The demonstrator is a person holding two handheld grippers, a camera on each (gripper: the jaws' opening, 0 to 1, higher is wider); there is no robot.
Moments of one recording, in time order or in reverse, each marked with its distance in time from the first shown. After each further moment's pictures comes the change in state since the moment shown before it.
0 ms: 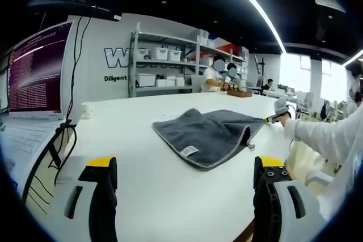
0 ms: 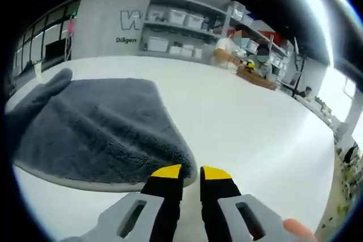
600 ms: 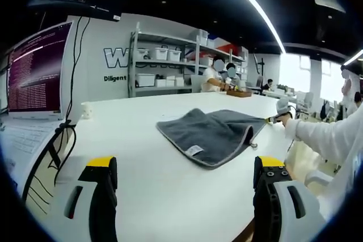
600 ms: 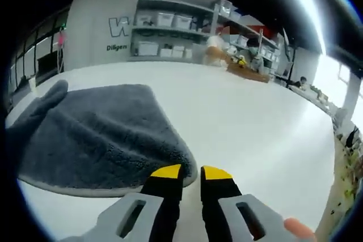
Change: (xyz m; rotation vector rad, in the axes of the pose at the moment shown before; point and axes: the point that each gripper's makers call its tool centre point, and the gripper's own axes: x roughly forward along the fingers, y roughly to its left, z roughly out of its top) left arm 0.000 -0.004 -0.001 0.001 0.000 -0.003; right arm -0.003 -0.017 -0.005 0.096 -0.006 -0.015
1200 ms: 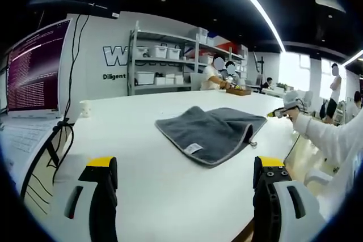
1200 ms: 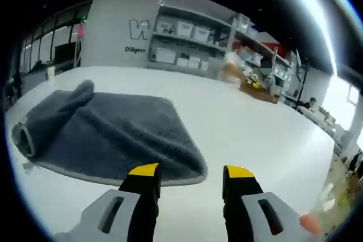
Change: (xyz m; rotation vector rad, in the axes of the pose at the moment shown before) left arm 0.004 -0.003 -0.004 0.002 0.019 -0.008; right arm -0.087 0.055 0.039 -0.085 -0.163 0.201
